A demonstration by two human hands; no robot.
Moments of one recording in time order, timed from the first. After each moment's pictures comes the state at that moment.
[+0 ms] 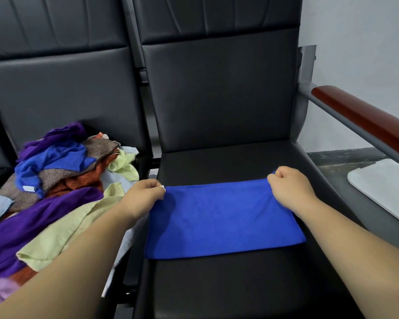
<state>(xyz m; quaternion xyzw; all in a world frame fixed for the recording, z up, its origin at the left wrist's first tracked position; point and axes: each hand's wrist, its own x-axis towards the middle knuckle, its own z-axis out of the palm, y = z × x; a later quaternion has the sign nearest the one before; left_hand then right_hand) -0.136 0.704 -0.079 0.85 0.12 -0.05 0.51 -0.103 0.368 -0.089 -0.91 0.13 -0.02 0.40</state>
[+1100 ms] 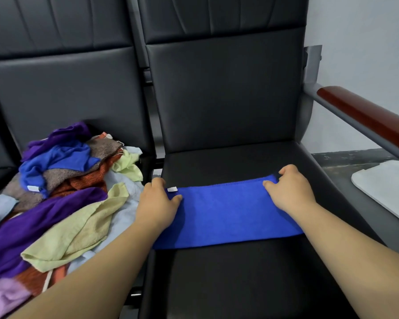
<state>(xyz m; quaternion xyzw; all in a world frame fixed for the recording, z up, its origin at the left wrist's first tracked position) -0.127 0.683 -0.120 0.94 0.15 0.07 0.29 -0.095 0.381 -0.100 -0.94 0.16 -0.04 0.31</state>
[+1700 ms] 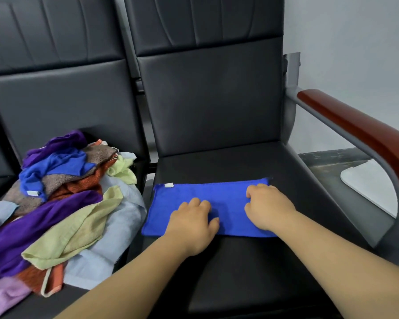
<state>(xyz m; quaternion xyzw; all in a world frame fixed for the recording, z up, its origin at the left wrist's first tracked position) -0.181 0.594 -0.106 0.99 -0.07 -0.05 0.10 -0.143 0.390 -0.092 -0.99 -0.01 0.09 0.11</state>
